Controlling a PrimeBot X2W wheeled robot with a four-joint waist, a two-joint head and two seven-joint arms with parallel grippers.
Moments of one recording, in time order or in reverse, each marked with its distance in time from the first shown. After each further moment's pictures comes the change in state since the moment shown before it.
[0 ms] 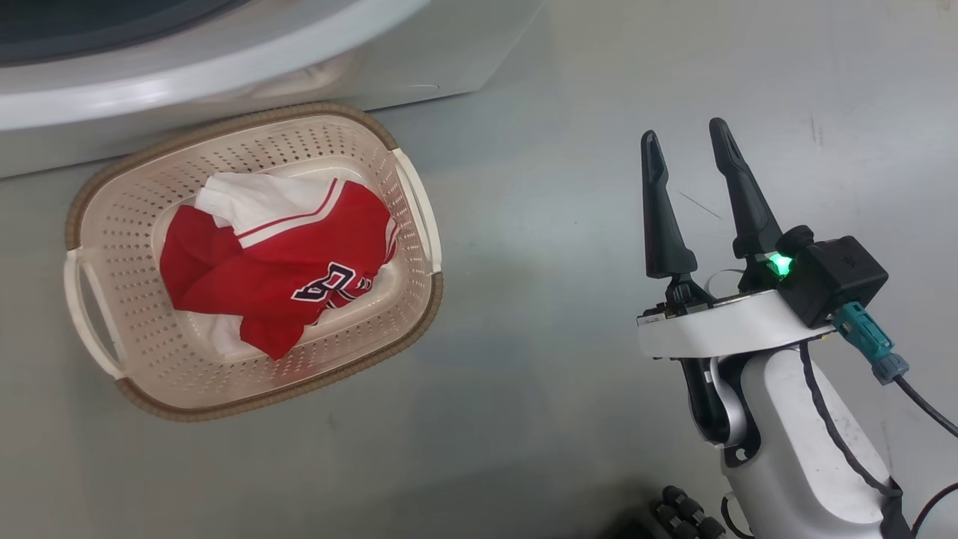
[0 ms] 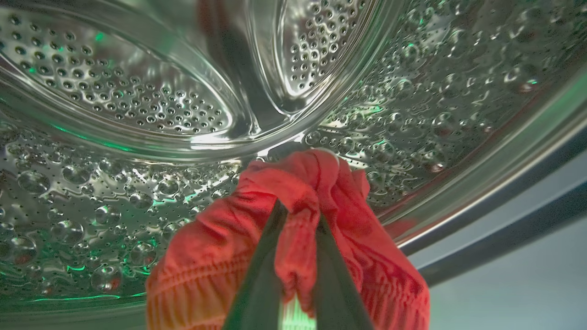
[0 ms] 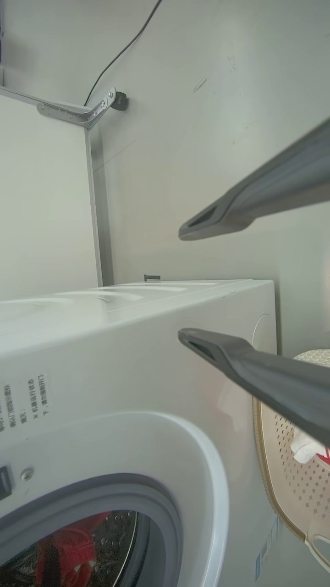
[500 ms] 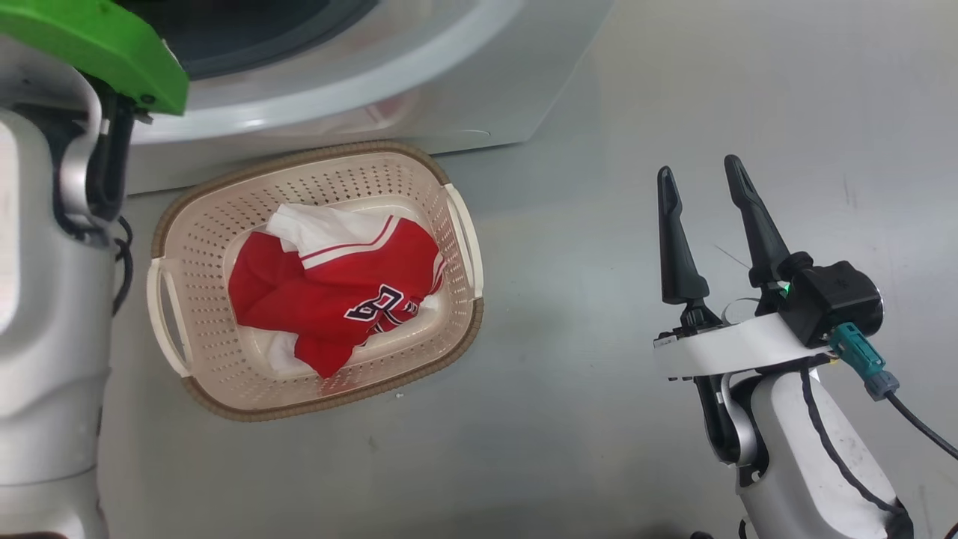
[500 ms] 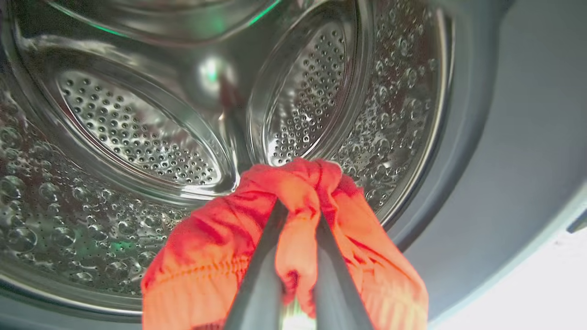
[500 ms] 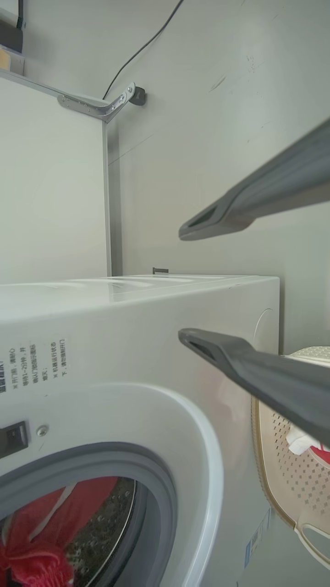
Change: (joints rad) left arm 0.272 -0.153 0.033 -0.136 -0.062 0.032 -0.353; right arm 0.051 -0.013 -0.037 0.047 -0.059 0.000 0.000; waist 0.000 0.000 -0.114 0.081
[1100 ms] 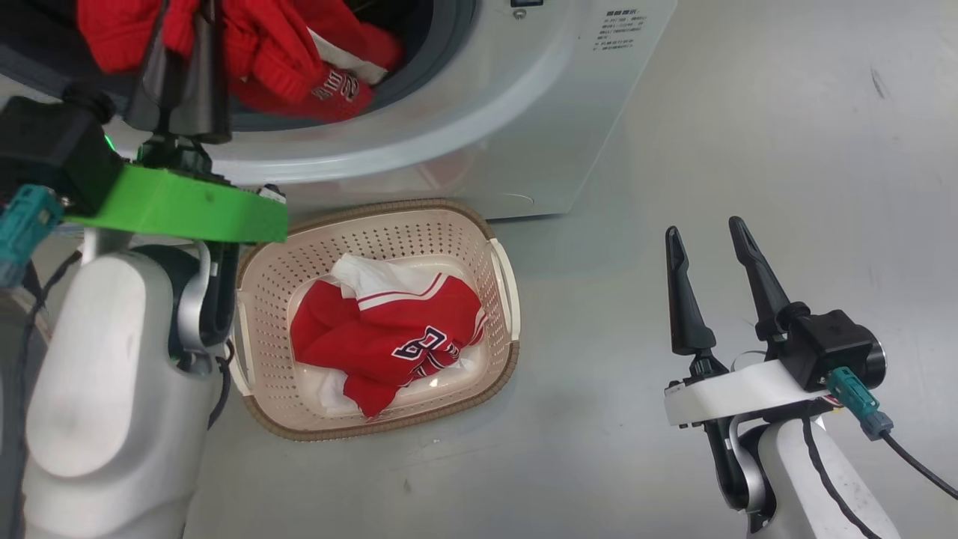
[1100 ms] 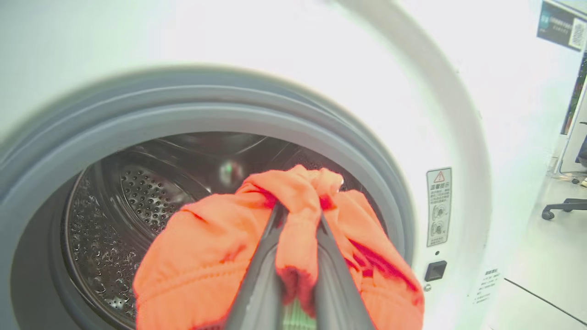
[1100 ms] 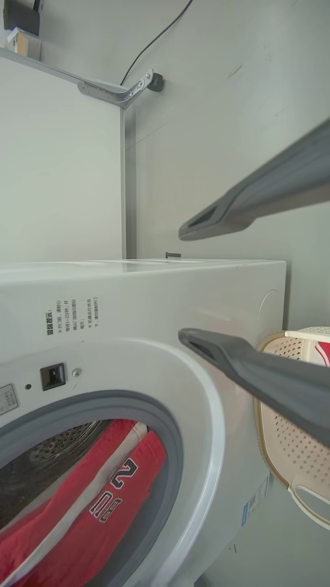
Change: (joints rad) left arm 0.277 -0.085 -0.034 -0.232 -0.001 0.023 -0.246; right arm 0.107 -0.015 -0.016 0.012 -0.009 0.003 0.000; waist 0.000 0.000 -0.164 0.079
